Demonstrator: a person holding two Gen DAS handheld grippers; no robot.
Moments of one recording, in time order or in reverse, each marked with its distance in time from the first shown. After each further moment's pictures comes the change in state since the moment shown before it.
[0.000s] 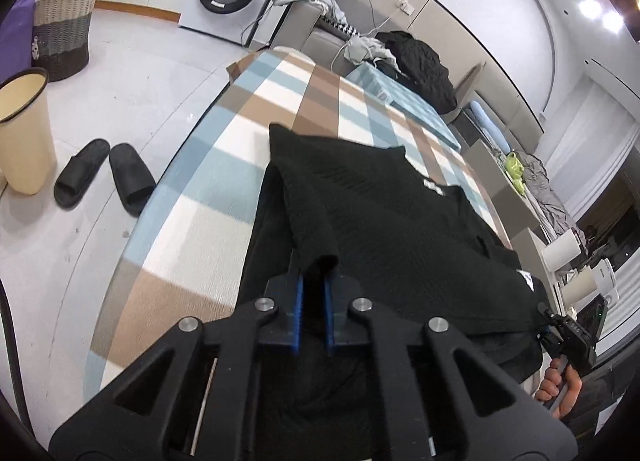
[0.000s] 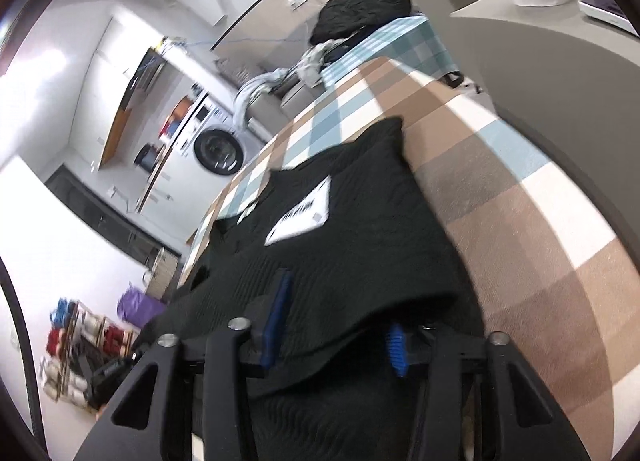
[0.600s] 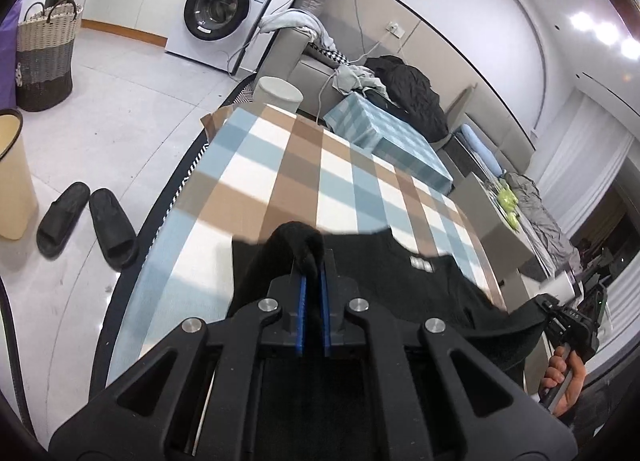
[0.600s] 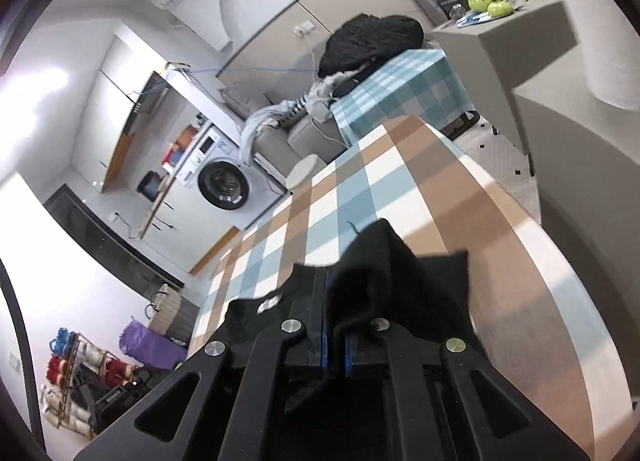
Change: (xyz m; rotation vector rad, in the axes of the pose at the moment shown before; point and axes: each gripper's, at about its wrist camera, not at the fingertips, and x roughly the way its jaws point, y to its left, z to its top) left arm 0.040 -0.021 0.116 -0.003 -0.071 -0.042; right arm 0.050 0.047 0.120 -0.005 -0.076 0.007
